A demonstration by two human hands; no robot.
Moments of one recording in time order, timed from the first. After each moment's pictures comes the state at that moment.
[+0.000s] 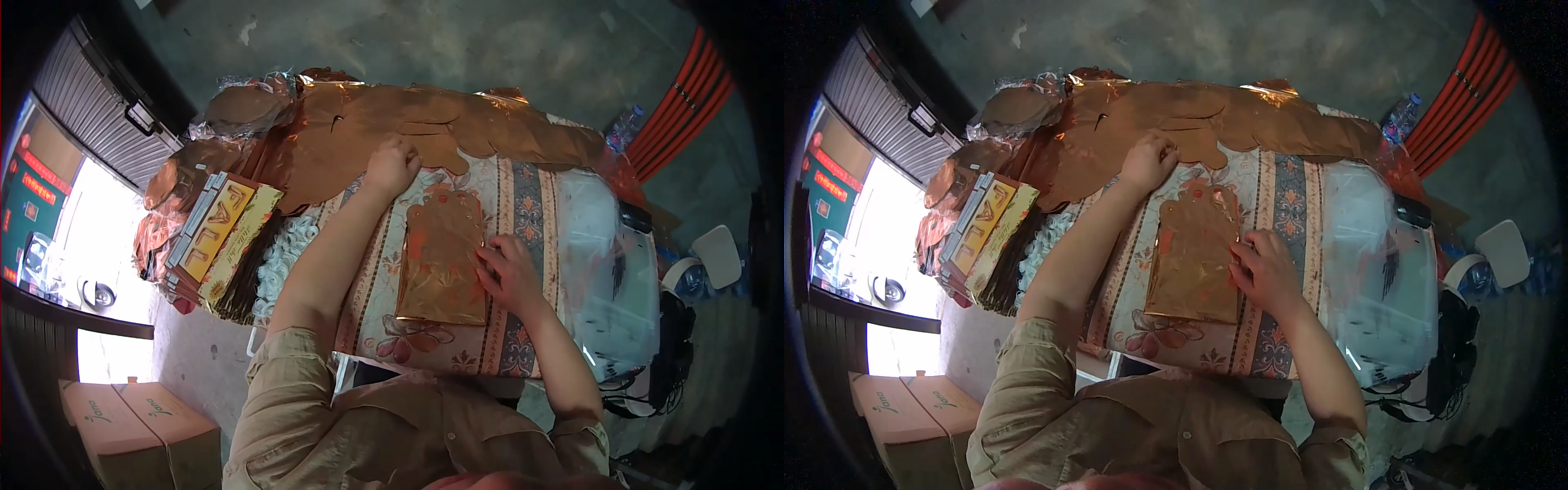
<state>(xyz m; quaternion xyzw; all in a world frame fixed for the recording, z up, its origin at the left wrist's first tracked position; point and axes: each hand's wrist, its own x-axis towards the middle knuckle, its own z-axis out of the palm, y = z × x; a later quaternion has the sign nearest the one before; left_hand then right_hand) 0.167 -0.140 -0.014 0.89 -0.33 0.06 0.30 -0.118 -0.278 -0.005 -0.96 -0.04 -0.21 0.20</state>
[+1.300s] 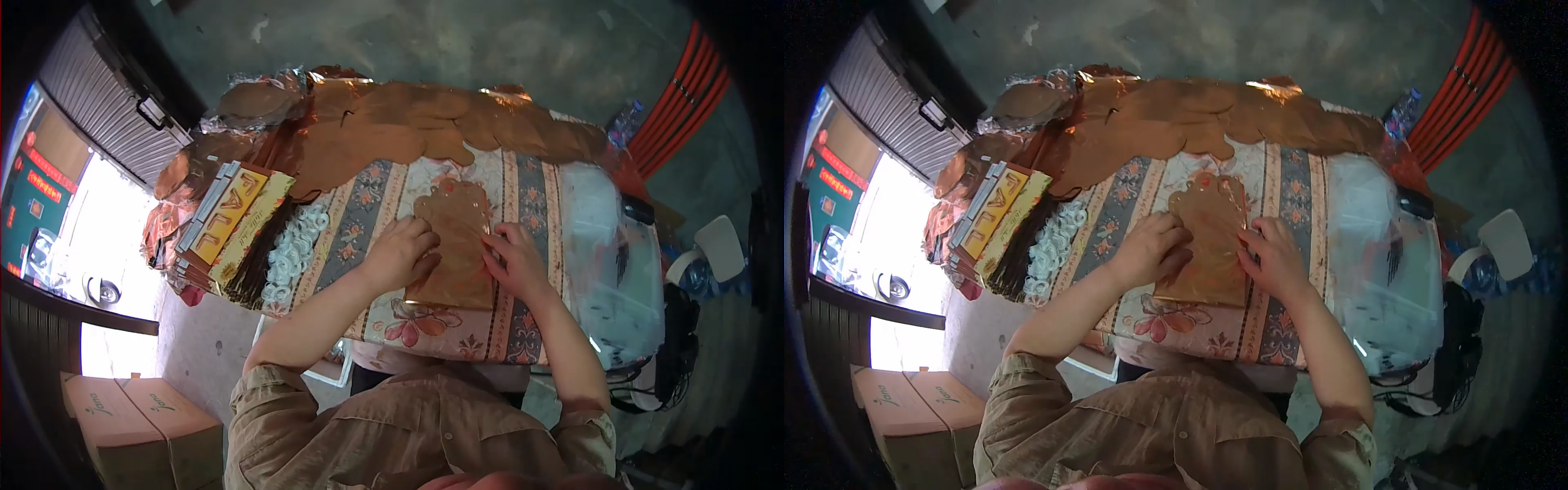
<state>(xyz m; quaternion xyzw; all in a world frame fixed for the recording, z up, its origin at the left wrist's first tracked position) 0.021 -0.047 0.001 0.75 -0.58 0.06 0.31 -0.118 -0.275 -0.009 -0.96 -0.02 -0.21 0.21</state>
